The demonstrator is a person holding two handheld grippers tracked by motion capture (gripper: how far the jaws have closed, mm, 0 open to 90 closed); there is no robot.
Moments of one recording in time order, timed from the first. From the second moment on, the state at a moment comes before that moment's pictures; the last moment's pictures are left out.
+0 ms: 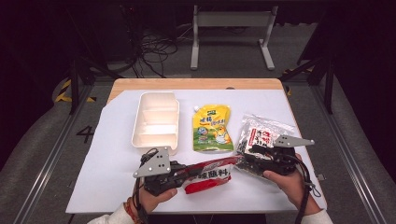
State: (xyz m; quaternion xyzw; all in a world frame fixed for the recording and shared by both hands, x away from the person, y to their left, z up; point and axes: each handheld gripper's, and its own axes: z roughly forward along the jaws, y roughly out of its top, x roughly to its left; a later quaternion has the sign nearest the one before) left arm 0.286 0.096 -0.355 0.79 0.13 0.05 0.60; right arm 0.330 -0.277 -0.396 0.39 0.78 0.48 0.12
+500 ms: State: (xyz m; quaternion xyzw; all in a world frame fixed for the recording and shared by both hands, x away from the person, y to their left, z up) left arm 0.313 0.134 -0.314 0.78 0.13 0.11 0.61; right arm 0.294 -0.273 -0.403 0.37 0.79 0.47 0.14
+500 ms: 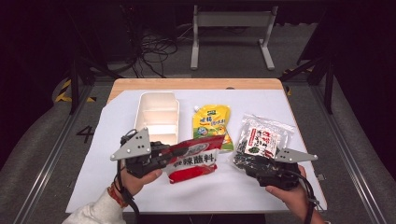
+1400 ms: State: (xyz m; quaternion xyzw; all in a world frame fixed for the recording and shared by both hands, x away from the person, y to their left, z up) left arm 0.426 0.190 -0.256 0.76 0.16 0.19 0.60; right arm 0.263 -0.274 -0.426 0.40 0.79 0.44 0.15
